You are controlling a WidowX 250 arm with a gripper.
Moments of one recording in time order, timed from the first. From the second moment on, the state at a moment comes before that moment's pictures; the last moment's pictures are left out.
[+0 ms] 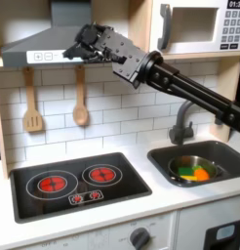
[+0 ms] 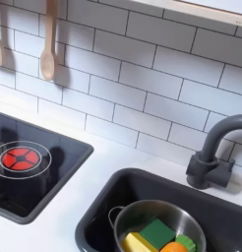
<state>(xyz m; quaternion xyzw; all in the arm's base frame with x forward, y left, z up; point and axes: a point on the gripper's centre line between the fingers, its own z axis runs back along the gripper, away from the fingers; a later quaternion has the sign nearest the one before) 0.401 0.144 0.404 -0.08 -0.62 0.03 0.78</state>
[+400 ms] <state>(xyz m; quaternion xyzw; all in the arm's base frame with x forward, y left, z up) 0.404 0.147 0.407 -0.07 -0.62 0.03 0.78</state>
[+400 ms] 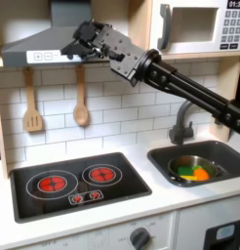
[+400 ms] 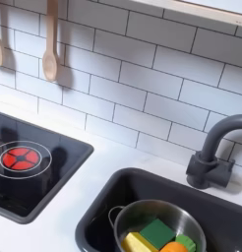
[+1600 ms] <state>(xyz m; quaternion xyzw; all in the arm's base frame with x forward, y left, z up) 0.408 0.149 0.397 -0.07 -0.63 0.03 0.78</state>
